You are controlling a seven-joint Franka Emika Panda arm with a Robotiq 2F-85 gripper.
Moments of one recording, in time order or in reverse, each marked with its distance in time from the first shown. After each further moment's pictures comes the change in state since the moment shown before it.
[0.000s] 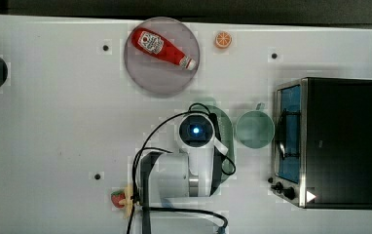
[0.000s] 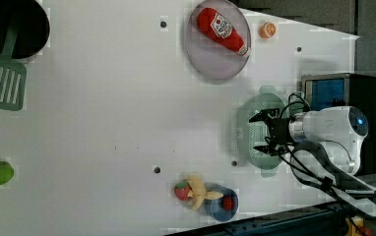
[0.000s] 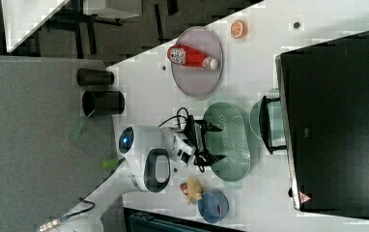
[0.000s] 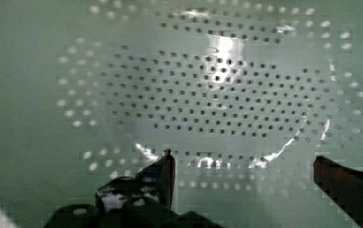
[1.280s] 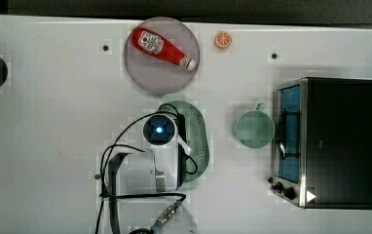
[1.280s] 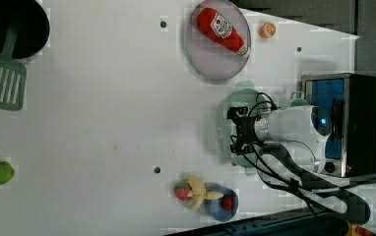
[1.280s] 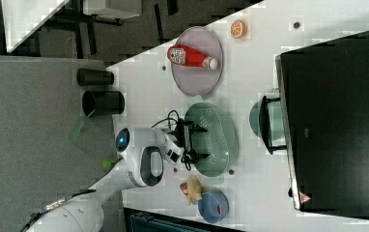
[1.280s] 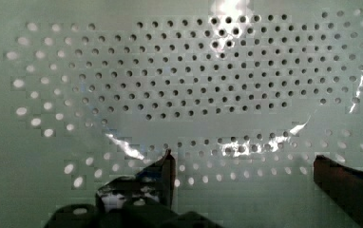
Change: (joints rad) arm 0.096 0.124 0.098 0.041 0.132 0.096 0.152
